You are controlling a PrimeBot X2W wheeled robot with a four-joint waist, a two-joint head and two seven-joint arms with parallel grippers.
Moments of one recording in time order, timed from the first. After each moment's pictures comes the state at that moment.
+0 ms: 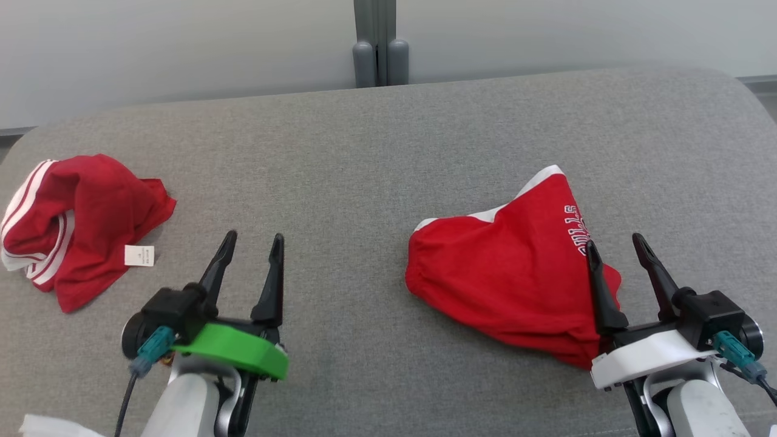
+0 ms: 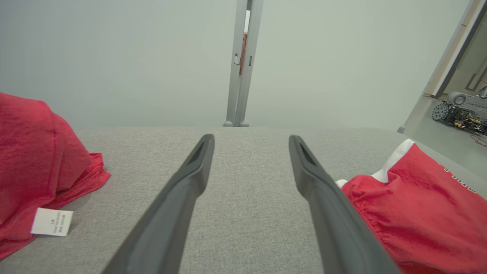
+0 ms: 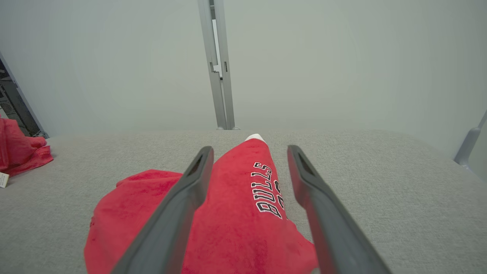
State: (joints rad) left arm -0.20 0.11 -0.22 0.30 -0.36 -0.13 -0.26; right arm -0.07 -0.10 0.02 0.15 0.15 0.13 -0.26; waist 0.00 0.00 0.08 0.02
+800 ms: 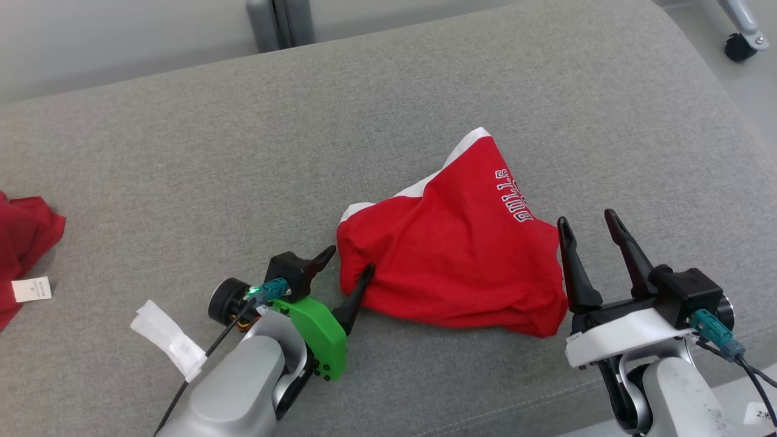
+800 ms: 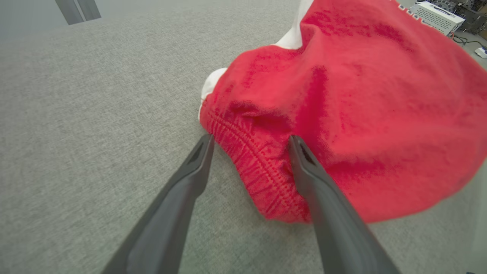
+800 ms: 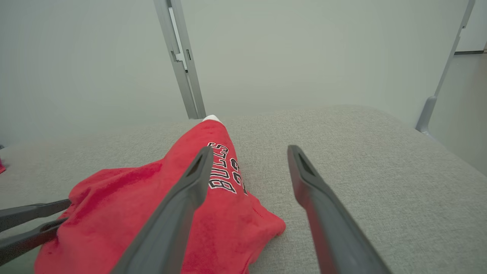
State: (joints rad) left arm -0.58 0.14 -0.81 0.78 -0.59 -0.13 -0.24; right arm -0.14 -0.07 0.07 0.16 0.17 0.13 -0.26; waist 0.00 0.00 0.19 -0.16
